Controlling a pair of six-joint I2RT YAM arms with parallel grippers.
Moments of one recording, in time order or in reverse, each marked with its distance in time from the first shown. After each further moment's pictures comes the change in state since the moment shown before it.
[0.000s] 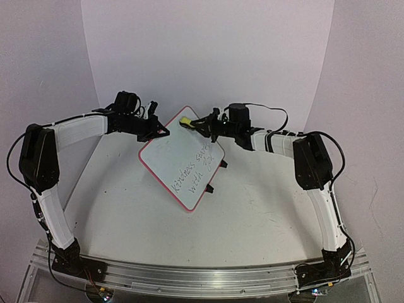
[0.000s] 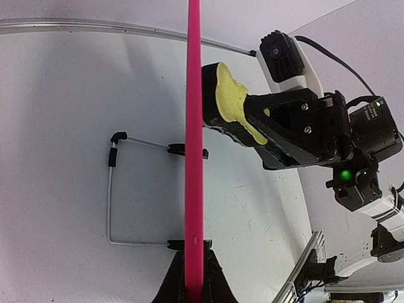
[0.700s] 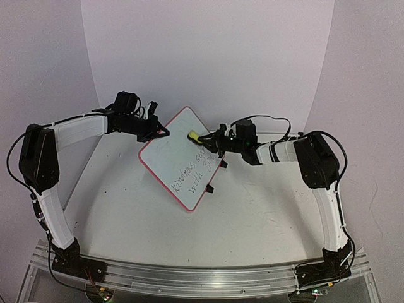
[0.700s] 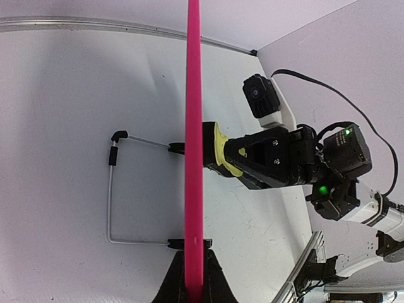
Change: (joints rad) left arm 0.000 -0.001 0.000 -0.007 -0.001 -0.001; right arm -0.023 -0.073 -0.335 0.211 -0.012 0.026
